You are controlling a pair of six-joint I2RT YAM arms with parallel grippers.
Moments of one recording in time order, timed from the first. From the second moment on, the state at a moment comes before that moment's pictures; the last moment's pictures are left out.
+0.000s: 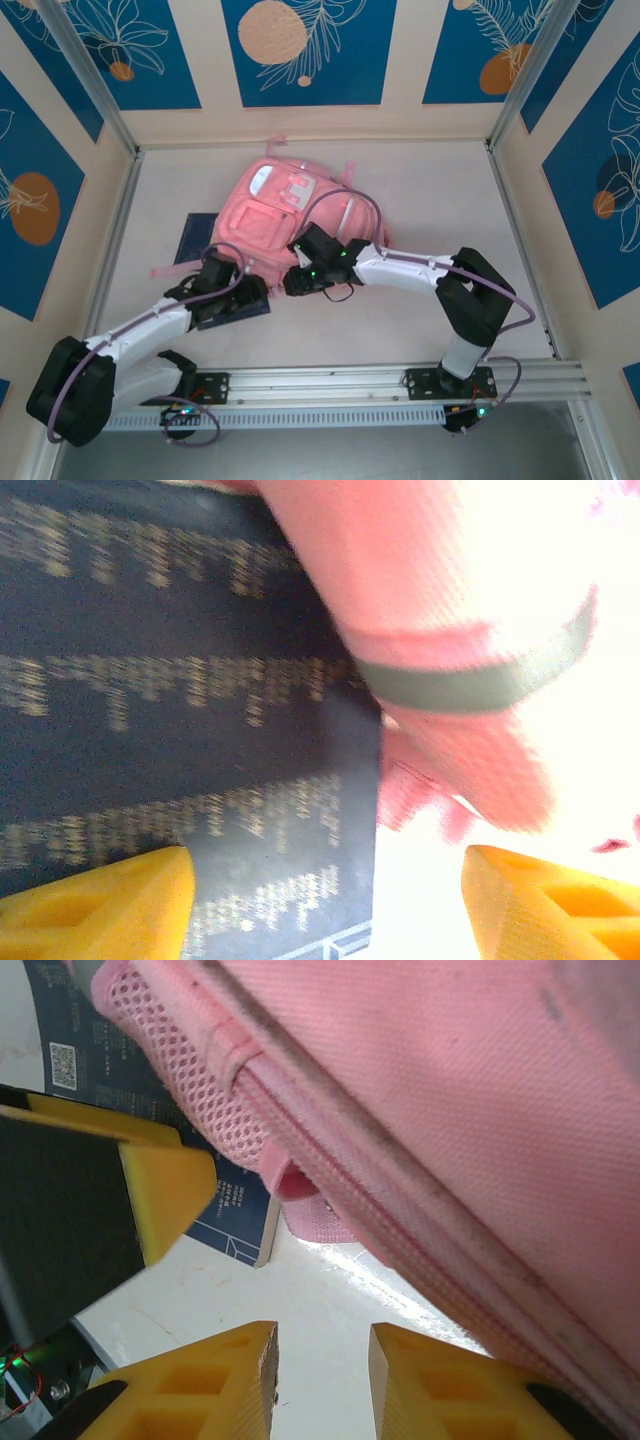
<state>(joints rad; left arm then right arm) -0.49 1.06 0.40 -0.28 0.19 -0.90 0.93 1.70 1.10 -0.40 -0.26 0.60</state>
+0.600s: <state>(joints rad) -0.33 1.05 0.50 -0.51 0.09 -0.83 0.94 1.69 1.03 -0.29 -0.28 0.68</state>
